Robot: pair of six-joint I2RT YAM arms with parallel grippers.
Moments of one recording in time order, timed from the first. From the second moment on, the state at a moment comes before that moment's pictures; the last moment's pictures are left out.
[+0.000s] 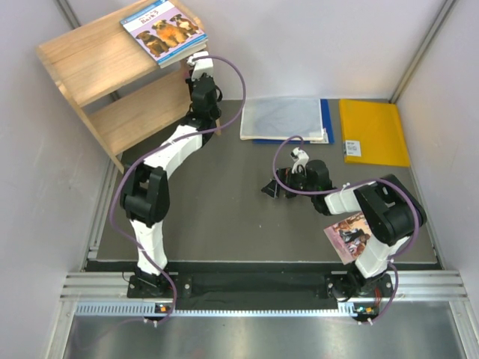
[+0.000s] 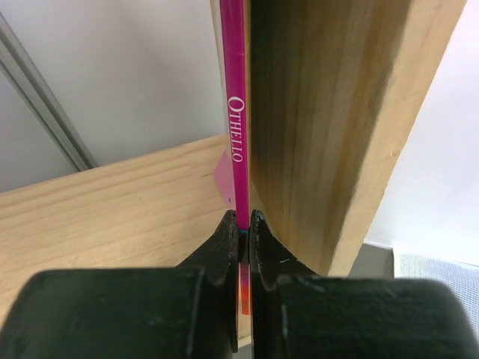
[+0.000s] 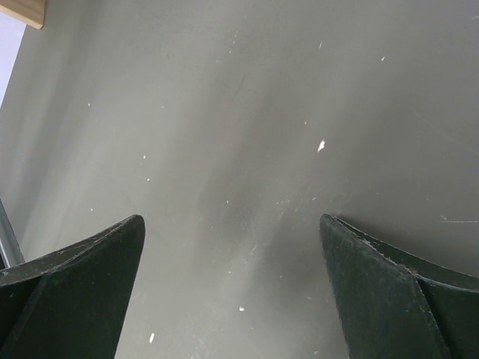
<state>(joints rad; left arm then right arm) -0.39 1.96 1.66 0.40 -0.72 0.08 0.44 1.71 0.60 0.66 -0.44 0.47</state>
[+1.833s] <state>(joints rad) -0.38 2.09 1.70 0.34 -0.80 0.22 0.44 1.74 0.60 0.70 -0.48 0.47</state>
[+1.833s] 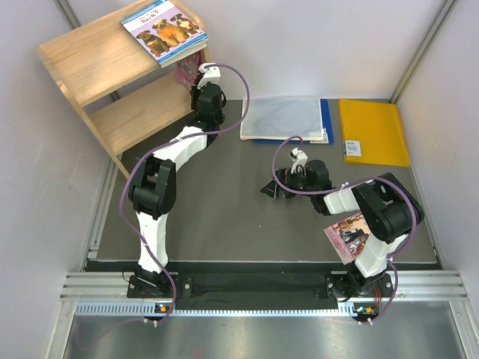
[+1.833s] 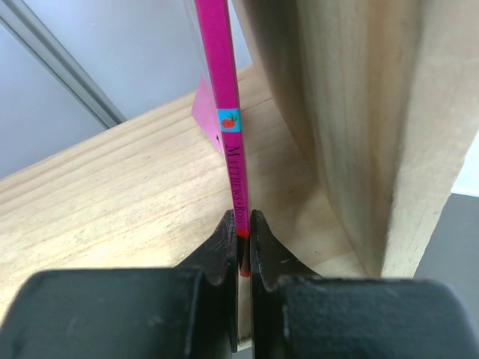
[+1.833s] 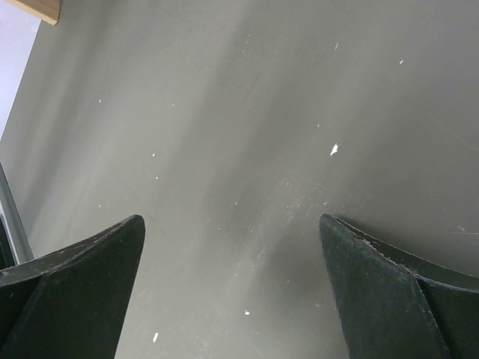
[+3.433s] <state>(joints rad) -0.39 2.04 1.63 0.40 -0.84 0.39 0.44 1.75 0.60 0.73 -0.50 0.47</state>
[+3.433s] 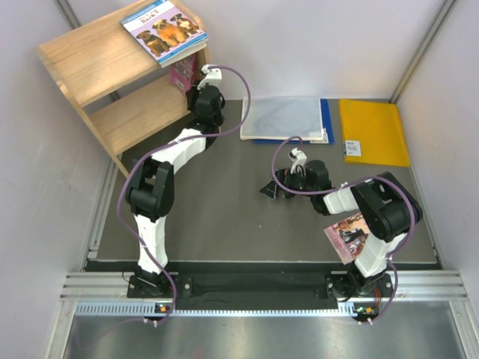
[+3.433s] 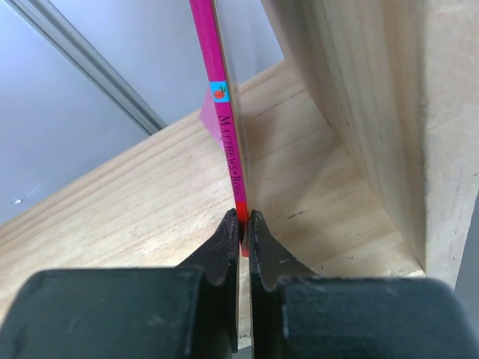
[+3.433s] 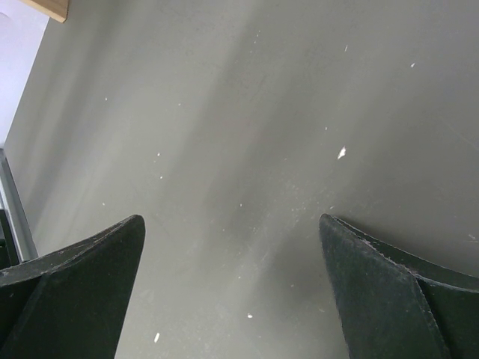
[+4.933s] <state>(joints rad) -0.58 1.84 1.34 0.49 -0.89 0.38 0.43 1.72 0.59 0.69 -0.48 0.48</state>
